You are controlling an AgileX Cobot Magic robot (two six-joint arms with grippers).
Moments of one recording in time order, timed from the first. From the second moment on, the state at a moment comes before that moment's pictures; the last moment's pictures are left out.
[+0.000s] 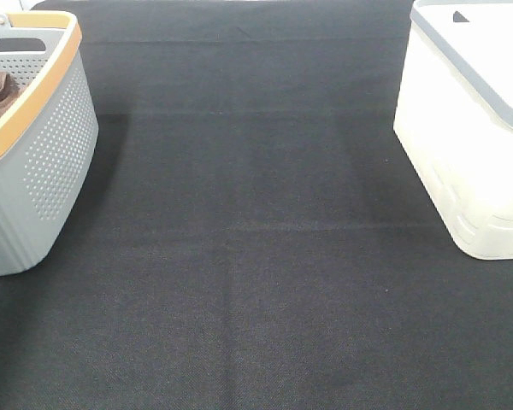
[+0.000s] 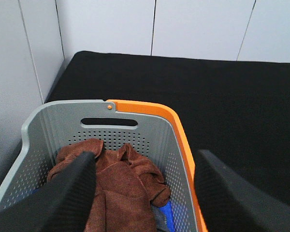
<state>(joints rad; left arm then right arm) -0.01 1.10 -0.91 0.01 0.12 -0.11 0.03 -0.01 -0.50 0.03 1.06 -0.06</state>
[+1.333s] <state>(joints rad) 0.15 2.15 -1.98 0.06 0.84 -0.20 0.03 -0.01 -0.50 0.03 1.06 -0.06</state>
